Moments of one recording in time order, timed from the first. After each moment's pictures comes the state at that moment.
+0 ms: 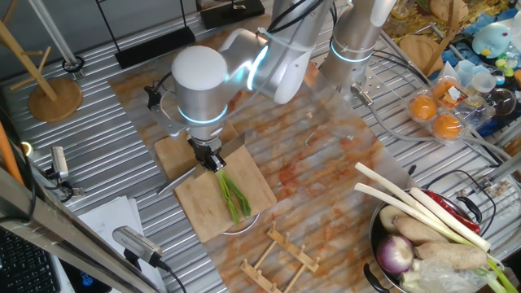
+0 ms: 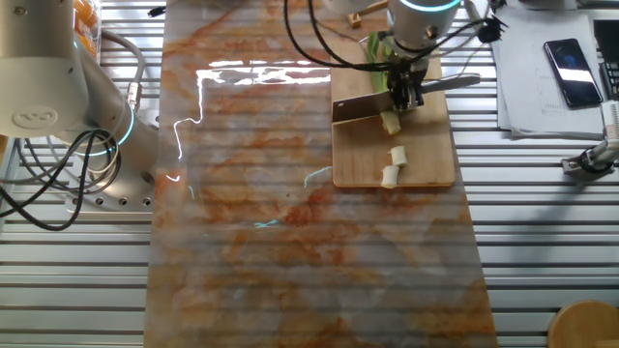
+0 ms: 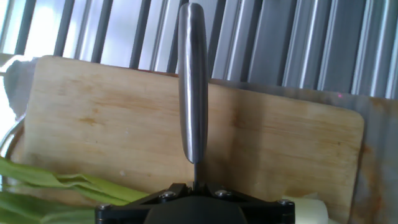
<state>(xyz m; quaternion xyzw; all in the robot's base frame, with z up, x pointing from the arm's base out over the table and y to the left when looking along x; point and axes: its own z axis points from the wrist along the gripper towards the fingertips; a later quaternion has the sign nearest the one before) 0.530 0.103 0.040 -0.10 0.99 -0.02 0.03</state>
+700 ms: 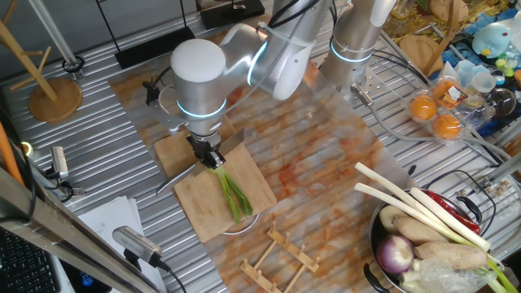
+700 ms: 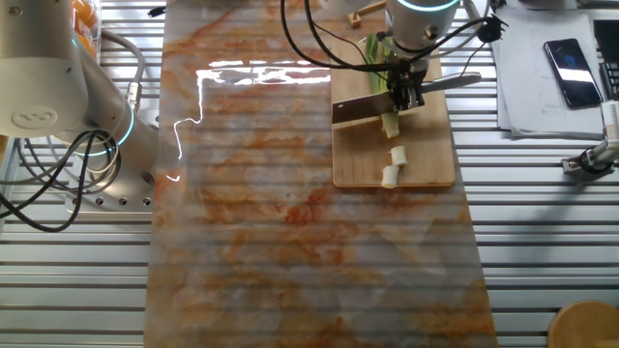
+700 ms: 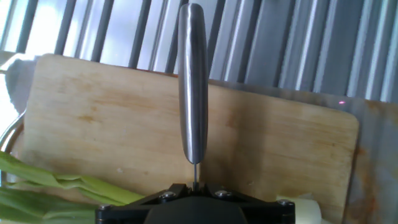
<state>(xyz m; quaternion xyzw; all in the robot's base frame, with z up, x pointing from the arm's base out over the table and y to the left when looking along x) 0.532 0.102 0.050 -0.11 0.99 -0.01 0.03</state>
